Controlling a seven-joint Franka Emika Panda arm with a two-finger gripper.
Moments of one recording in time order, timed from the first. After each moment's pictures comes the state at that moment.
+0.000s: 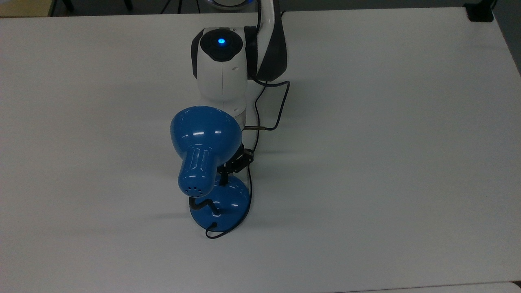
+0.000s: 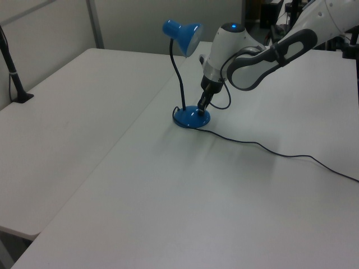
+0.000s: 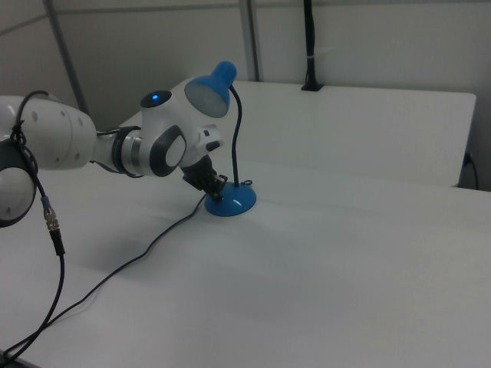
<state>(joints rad) 0.14 0.56 -0.09 -1.63 -0.03 2.54 0.06</state>
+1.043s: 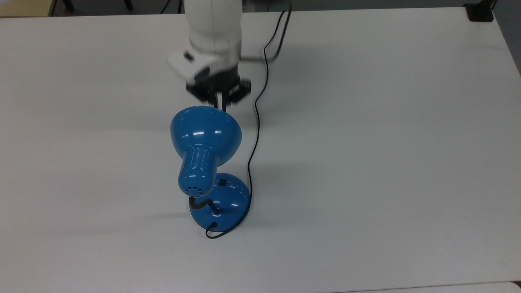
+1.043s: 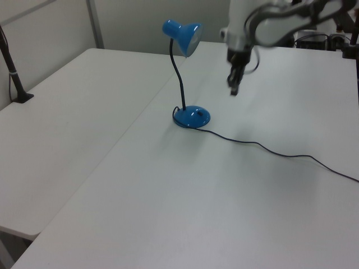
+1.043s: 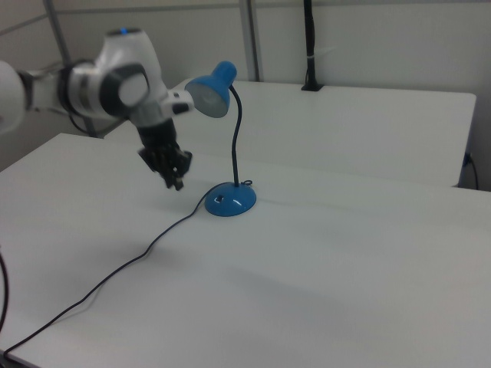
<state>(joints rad) 0.14 0.20 -0.08 -1.76 -0.04 2.04 0.06</state>
